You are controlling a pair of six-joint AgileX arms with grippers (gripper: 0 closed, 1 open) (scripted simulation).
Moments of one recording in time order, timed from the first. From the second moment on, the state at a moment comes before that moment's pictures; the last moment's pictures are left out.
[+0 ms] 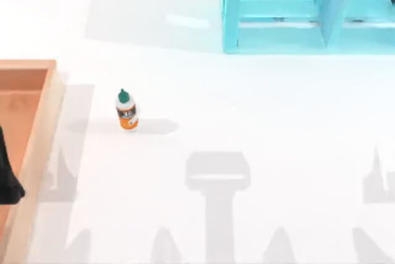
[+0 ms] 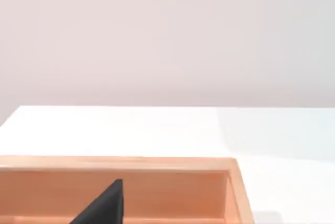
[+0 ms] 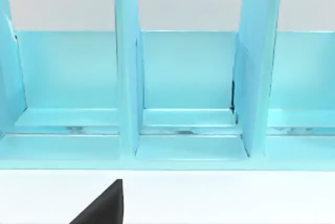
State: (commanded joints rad) left arm 0.00 0.00 0.00 0.00 0.00 0.00; right arm 0.00 0.00 0.00 0.00 0.00 0.00
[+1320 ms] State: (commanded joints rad) left arm -0.58 1.64 0.21 1.25 -0.54 -0.14; right arm 0.00 0.00 0.00 0.00 0.00 0.00
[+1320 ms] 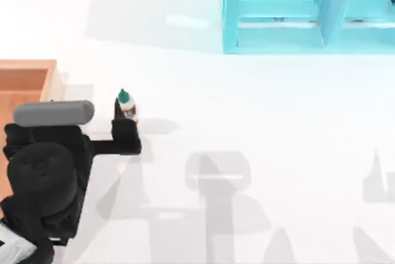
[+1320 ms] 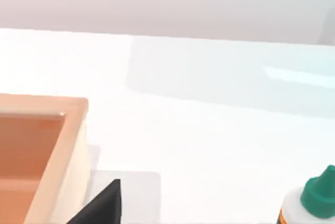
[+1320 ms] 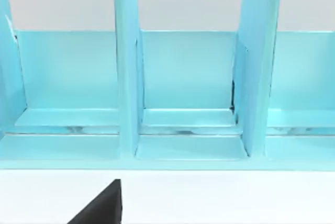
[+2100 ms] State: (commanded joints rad) left arm -0.77 2.20 0.28 1.66 -0.71 -0.18; right arm 0.00 0.00 0.00 0.00 0.00 0.00
